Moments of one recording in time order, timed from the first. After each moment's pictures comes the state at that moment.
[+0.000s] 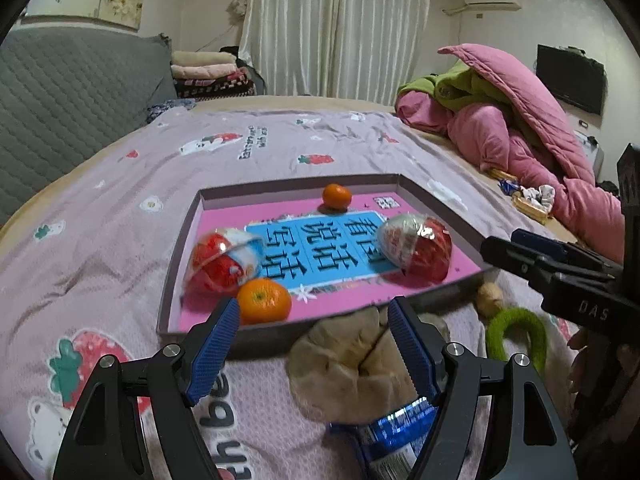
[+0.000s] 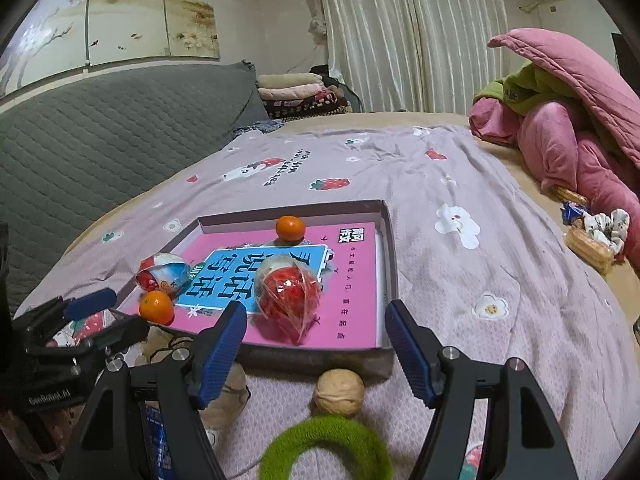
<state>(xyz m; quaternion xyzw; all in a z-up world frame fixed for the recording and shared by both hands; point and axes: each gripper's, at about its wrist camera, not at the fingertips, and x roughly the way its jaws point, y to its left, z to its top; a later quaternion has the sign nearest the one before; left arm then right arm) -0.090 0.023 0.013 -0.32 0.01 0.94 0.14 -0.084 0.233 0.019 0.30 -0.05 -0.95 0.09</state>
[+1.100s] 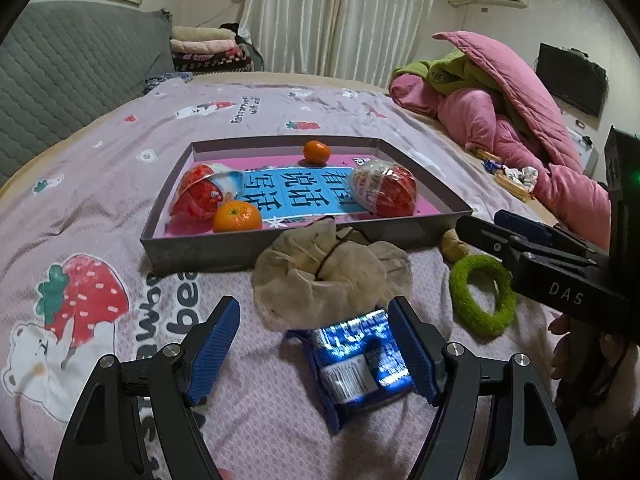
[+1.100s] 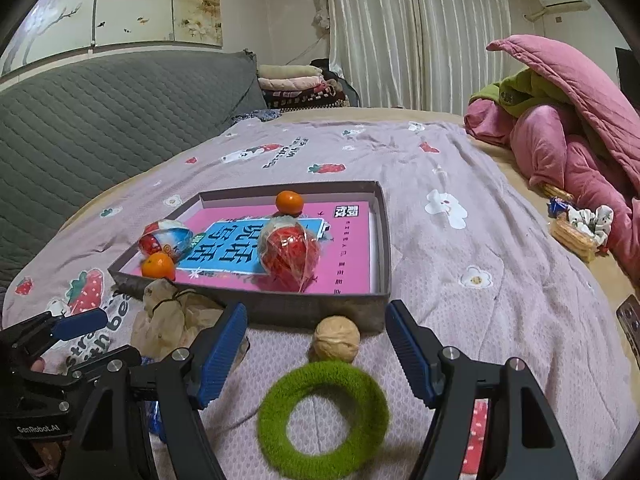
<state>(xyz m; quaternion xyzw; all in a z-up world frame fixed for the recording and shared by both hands) -0.043 0.030 -0.005 -0.36 -0.01 0.92 0.16 -0.052 0.225 0.010 0.31 -0.02 -0.95 0.08</state>
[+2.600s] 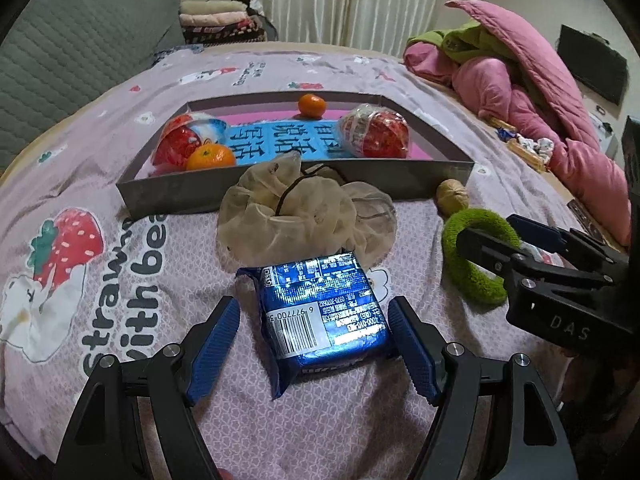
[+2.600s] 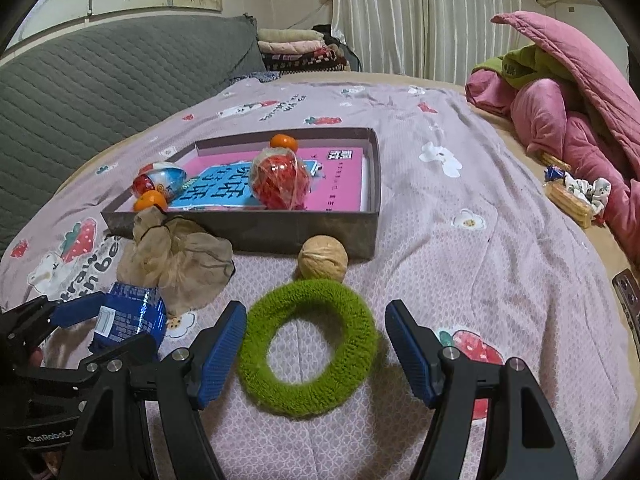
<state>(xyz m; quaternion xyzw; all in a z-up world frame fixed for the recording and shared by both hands) -0.033 0.063 -0.029 -0.41 -0.01 0.90 0.12 -0.036 0.231 -0.017 0.37 0.00 -0.92 0.07</state>
